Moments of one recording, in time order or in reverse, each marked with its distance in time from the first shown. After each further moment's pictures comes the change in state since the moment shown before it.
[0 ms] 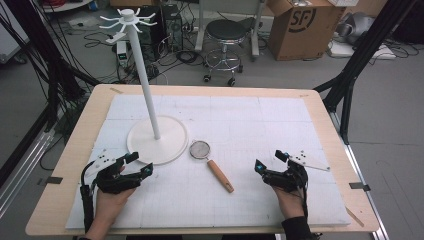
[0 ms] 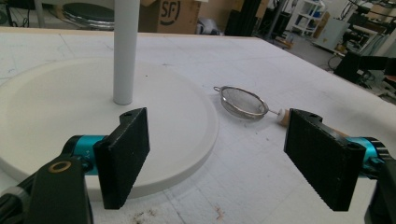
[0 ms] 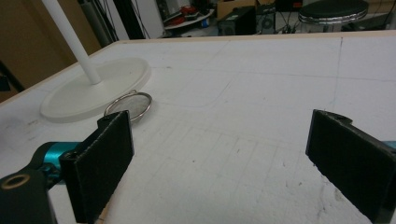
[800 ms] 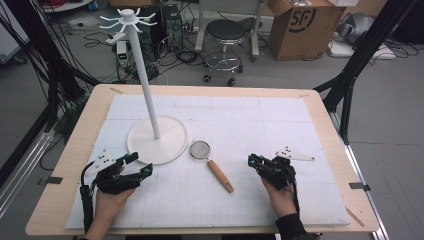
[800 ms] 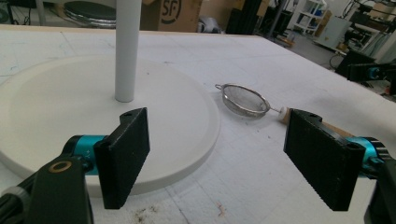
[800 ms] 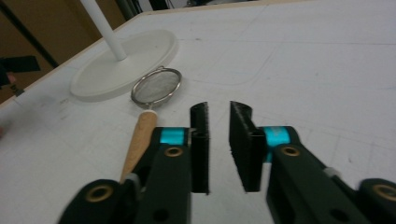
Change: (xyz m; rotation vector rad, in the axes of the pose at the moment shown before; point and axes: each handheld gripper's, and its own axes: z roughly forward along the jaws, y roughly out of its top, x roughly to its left) left arm 0.001 -0.001 -0.001 0.007 0.005 -0.002; right arm 0.011 0.002 0.027 0.129 0.119 0.037
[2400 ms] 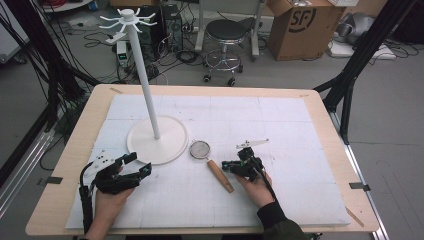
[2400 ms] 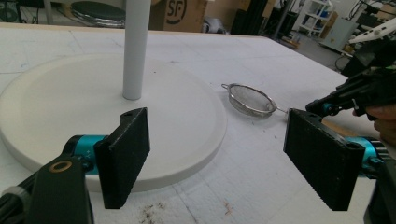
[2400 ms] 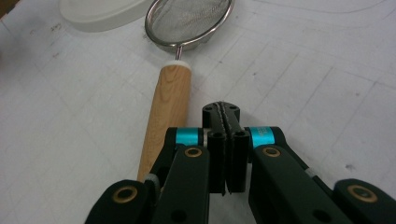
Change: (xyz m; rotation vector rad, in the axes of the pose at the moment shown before) left arm 0.002 -0.002 -0.001 -0.004 0.021 -0.005; right arm 0.021 0.004 0.088 0.388 0.103 -0.010
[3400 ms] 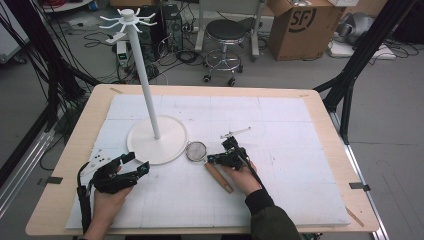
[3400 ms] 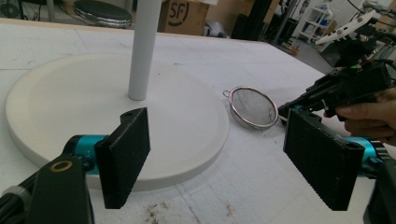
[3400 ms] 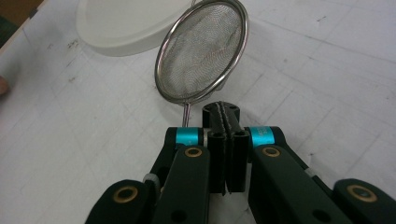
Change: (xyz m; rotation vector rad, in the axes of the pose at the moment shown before) left arm 0.004 0.001 -0.003 -0.012 0.003 -0.038; right arm 0.007 0.036 0.039 0.059 0.097 -0.018
